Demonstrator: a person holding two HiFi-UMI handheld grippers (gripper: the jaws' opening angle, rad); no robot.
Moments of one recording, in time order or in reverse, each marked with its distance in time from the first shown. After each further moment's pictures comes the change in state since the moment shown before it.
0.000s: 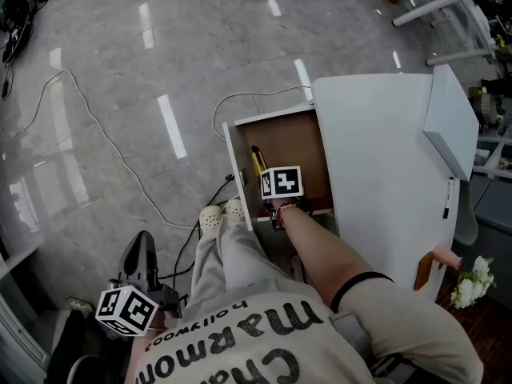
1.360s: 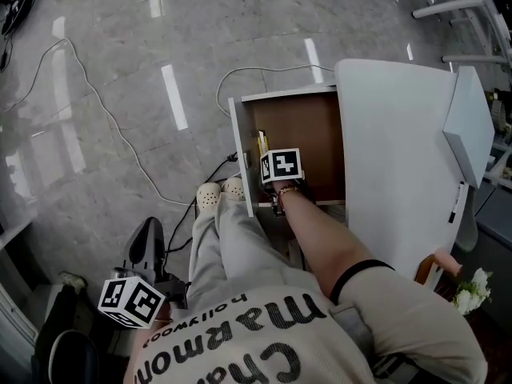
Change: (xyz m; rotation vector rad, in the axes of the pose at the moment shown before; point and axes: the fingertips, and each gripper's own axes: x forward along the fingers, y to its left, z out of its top) left arm 0.017 -0.001 -0.036 -0.034 0.044 0.012; right arm 0.048 -0.006 -0.028 -0.040 0.136 -0.012
